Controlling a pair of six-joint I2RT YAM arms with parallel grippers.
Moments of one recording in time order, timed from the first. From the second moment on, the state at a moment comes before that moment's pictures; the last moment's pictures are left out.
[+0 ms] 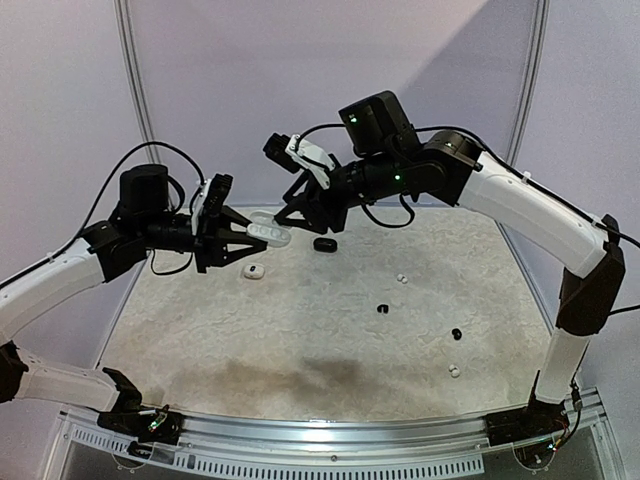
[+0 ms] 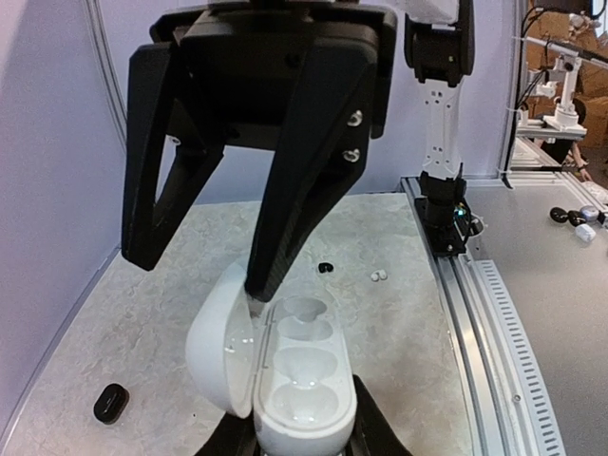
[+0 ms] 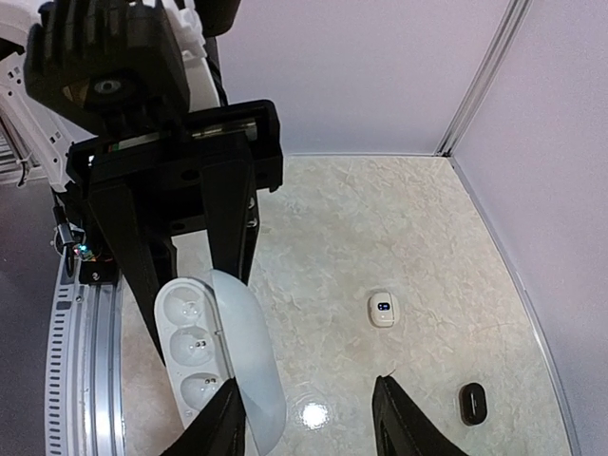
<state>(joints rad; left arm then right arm) -0.56 1.14 0.96 -0.10 0.90 0.33 1.01 1.85 2.06 -0.71 -0.24 -0.29</state>
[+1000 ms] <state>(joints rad) -0.56 1.17 0.75 0.35 0.77 -0.07 0.87 1.88 2.07 -0.67 -0.29 -0.01</state>
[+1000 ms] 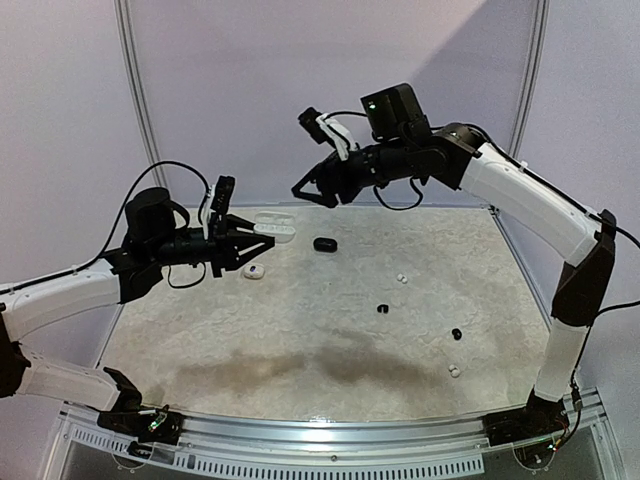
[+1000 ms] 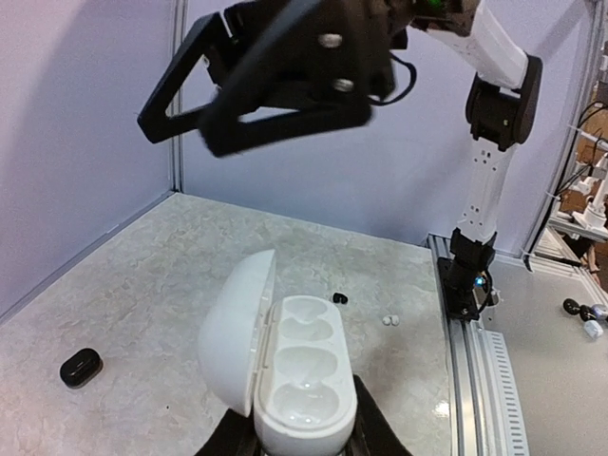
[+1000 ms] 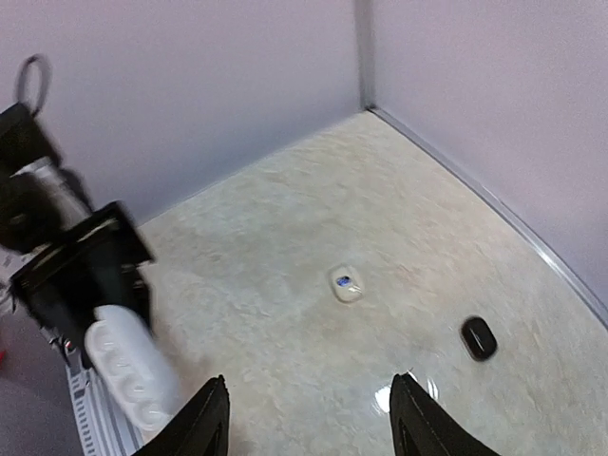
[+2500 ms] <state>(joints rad) -0.56 1.17 0.74 0.38 0.80 -0.08 0.69 1.46 0.75 -0.92 0.00 0.70</state>
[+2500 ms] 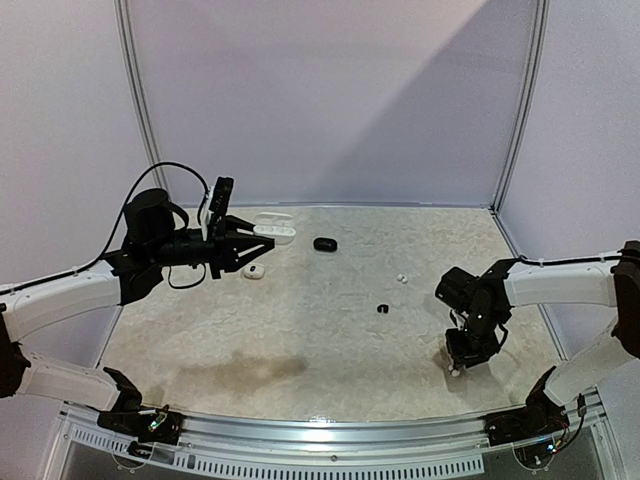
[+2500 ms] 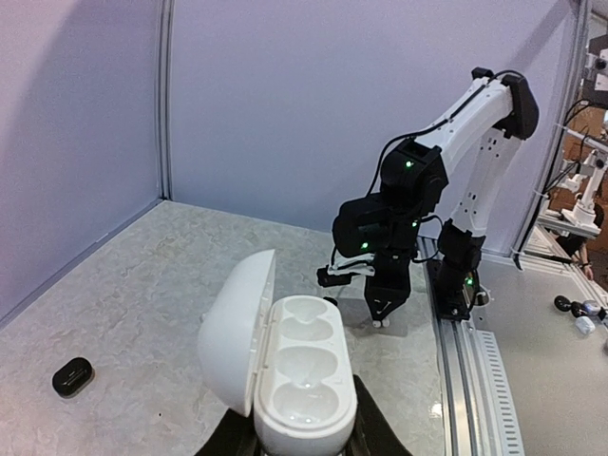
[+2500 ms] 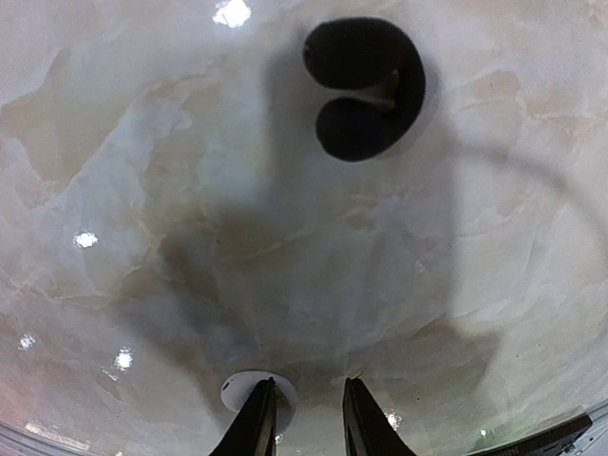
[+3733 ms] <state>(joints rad) -0.56 1.17 0.74 0.38 0.80 -0.03 0.69 1.39 0.69 -0.78 -0.29 0.72</state>
